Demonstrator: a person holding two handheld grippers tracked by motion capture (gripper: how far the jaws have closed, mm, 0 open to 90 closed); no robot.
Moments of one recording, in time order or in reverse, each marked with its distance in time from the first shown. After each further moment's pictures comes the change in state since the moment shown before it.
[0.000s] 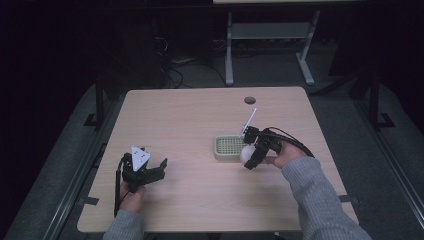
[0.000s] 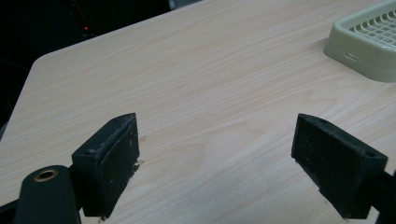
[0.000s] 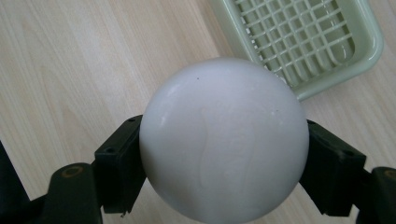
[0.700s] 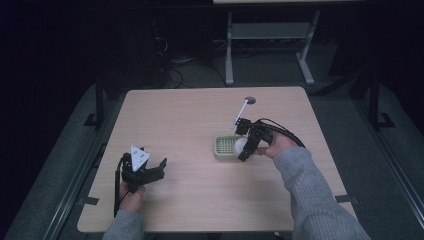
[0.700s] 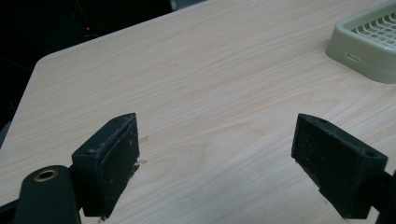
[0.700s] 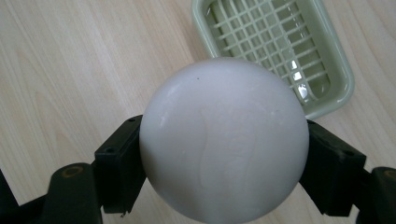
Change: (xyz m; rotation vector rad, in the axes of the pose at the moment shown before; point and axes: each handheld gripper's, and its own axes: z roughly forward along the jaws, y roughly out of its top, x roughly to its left) left arm 0.001 0.000 -0.001 -0.002 0.006 0.000; right arm -0.012 0.029 0.000 0.014 -0.001 -0.003
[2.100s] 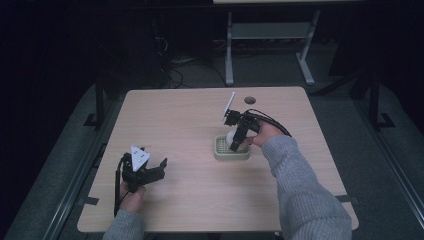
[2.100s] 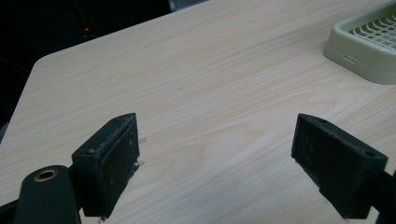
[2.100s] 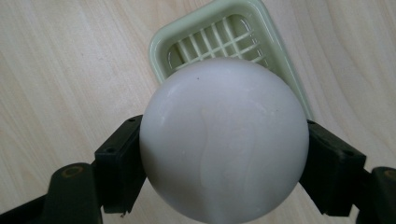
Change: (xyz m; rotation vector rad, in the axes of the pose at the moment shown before) left arm -0.001 0.001 0.000 -0.001 -0.003 0.001; right arm -0.025 0.041 0.016 0.049 -0.014 -0.004
